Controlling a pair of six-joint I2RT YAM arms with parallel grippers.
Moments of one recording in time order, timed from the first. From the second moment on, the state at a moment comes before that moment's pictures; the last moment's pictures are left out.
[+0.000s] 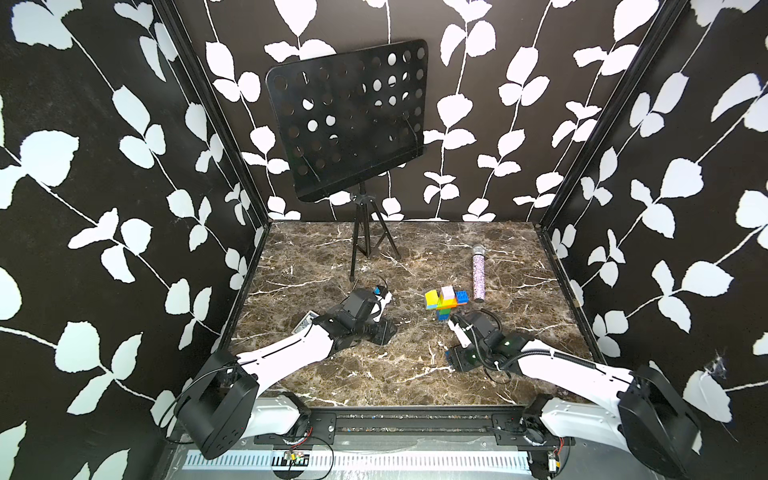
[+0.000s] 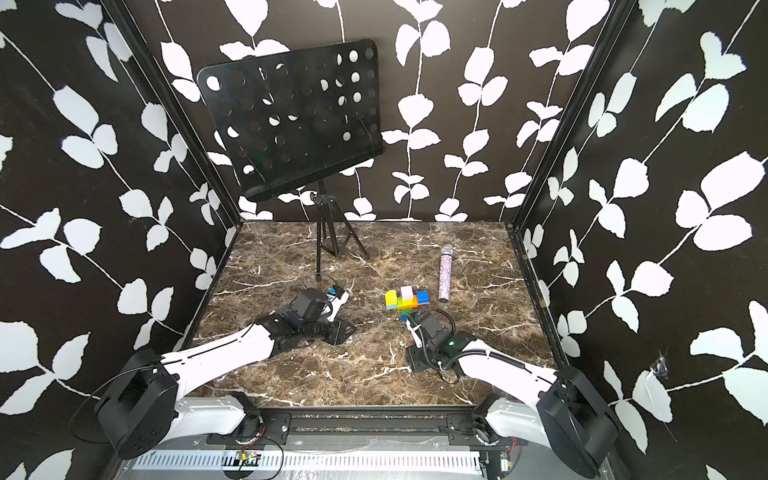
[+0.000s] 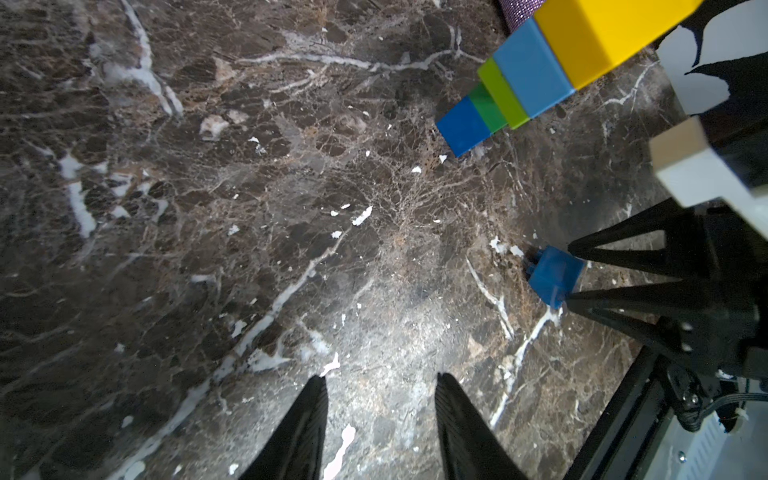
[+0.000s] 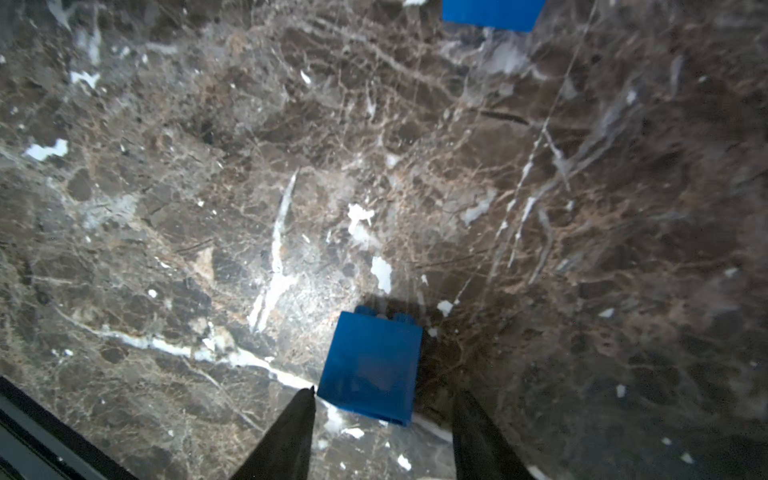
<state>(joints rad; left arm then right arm) -0.72 1.28 0.65 -0.22 0.23 -0.34 0.75 1.19 0.52 -0.46 -0.06 0.36</state>
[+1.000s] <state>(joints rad) -0.65 1.02 0.47 0.16 0.72 -0.41 0.78 1.09 0.54 -0.13 -0.47 0.39</state>
